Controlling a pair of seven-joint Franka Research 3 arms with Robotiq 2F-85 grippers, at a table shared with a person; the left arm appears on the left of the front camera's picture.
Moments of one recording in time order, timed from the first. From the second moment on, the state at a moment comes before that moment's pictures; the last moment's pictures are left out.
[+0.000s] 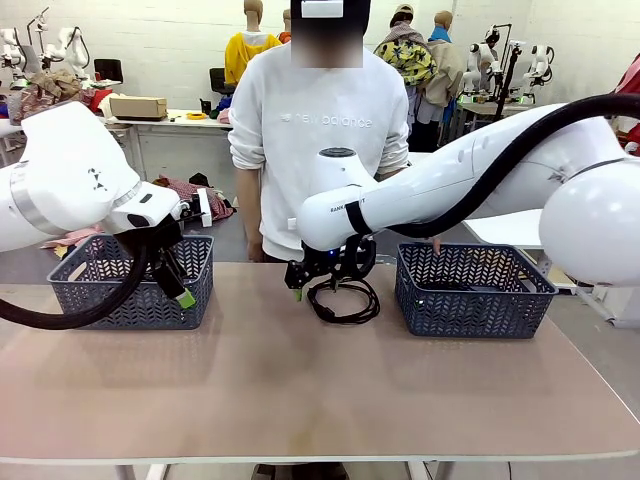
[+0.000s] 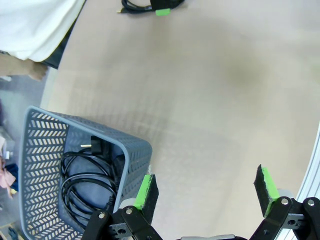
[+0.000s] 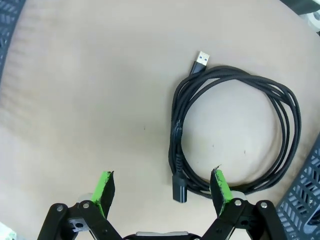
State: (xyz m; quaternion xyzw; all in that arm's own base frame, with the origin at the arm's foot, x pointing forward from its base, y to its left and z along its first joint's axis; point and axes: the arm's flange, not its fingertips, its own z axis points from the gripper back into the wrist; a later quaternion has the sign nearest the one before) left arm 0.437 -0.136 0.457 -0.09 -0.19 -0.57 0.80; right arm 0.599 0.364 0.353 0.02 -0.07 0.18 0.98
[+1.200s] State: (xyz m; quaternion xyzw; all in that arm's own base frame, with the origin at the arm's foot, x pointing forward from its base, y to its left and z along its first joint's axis) left arm 0.437 -0.136 0.457 -0.09 -0.19 -0.57 0.80; right arm 0.615 0.357 0.313 0.02 -0.06 0.16 0.99
